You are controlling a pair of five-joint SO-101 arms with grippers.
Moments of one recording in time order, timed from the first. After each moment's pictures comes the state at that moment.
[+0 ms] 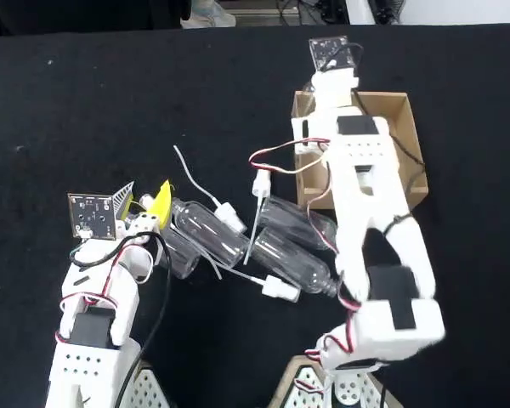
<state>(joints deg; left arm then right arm) 0.8 -96.3 96.5 21.6 3.6 -2.5 2.9 9.8 54.5 5.4</state>
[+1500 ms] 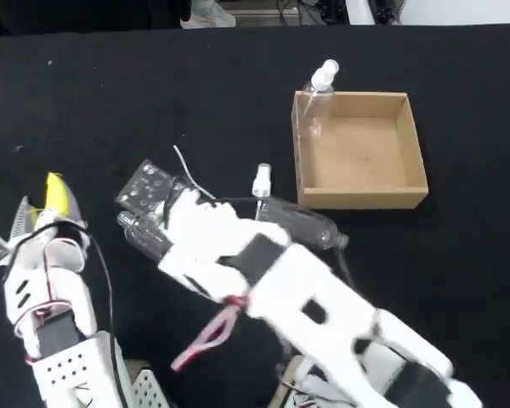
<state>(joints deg) -30.3 -96.3 92.9 21.6 22.7 -50.3 -26.9 37.6 54.7 9.2</state>
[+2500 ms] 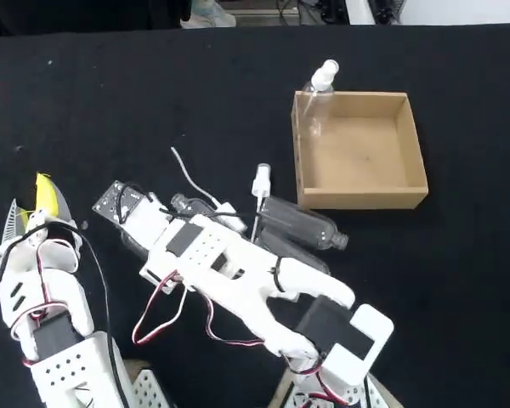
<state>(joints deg) -32.4 -96.3 92.3 21.6 23.7 -52.8 5.5 29.8 45.7 4.2</state>
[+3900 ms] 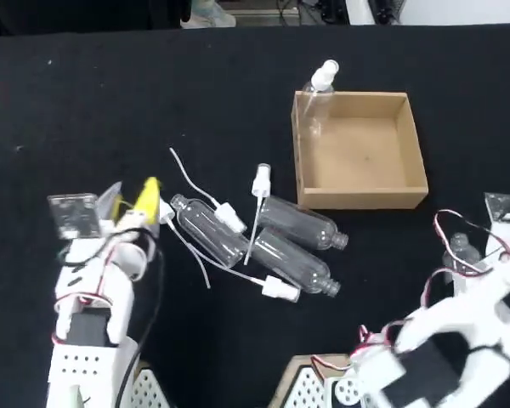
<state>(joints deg) -3.1 -96.2 96.0 21.6 7.2 59.6 -17.2 42.9 62.5 50.9</state>
